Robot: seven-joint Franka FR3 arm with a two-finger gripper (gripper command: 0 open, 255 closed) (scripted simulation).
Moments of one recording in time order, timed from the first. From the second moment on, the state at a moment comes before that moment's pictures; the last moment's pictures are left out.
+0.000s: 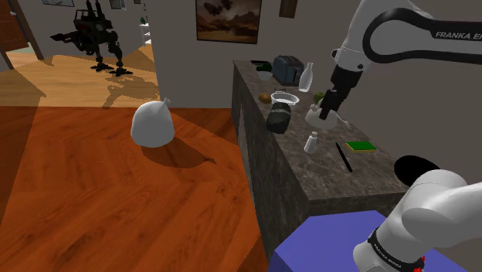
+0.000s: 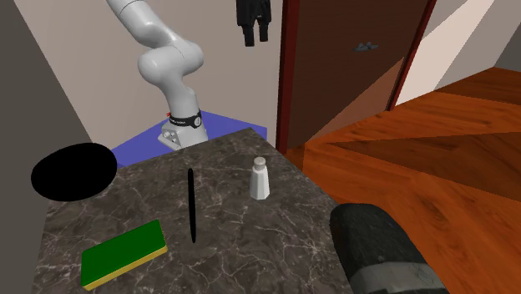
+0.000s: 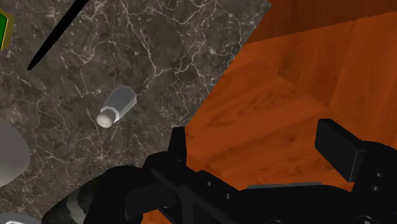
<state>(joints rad) 0.01 -0.74 -0.03 -2.37 -0.06 1.71 -0.10</state>
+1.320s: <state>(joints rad) -0.11 -0.29 -0.26 -2.38 -0.15 2.15 -0.26</state>
